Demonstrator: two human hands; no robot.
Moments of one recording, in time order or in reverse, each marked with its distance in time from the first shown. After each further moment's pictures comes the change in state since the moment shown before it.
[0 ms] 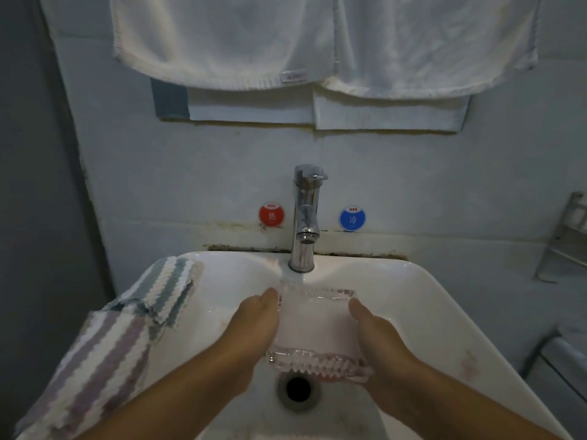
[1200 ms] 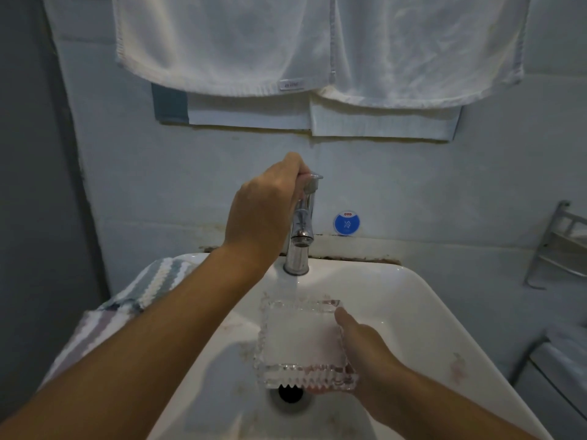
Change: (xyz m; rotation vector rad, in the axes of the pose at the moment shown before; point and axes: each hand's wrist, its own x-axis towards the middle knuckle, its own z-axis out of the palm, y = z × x) left_hand 0.029 0.111 -0.007 0.491 0.560 1.539; right_hand 0.017 0.010 -0.001 -0.083 -0.018 0.041
